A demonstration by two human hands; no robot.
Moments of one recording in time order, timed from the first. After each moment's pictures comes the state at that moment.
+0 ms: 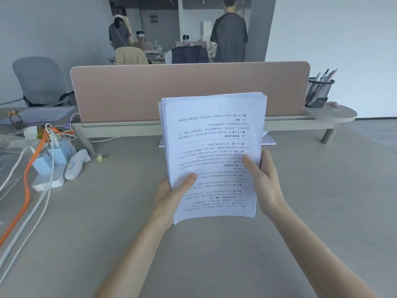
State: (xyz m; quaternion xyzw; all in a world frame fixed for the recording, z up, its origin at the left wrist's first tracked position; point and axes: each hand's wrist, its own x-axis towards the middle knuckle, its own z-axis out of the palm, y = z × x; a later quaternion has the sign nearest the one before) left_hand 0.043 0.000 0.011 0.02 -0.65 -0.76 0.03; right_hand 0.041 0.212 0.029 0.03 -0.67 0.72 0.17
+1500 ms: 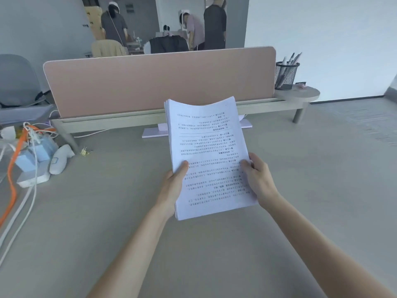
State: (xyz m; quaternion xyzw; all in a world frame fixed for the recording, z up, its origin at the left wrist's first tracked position) left_hand 0.070 0.039 0.004 0.05 -0.67 -0.73 -0.09; right_hand 0.081 0.259 -0.004 -0.13 -0.77 0.62 0.10
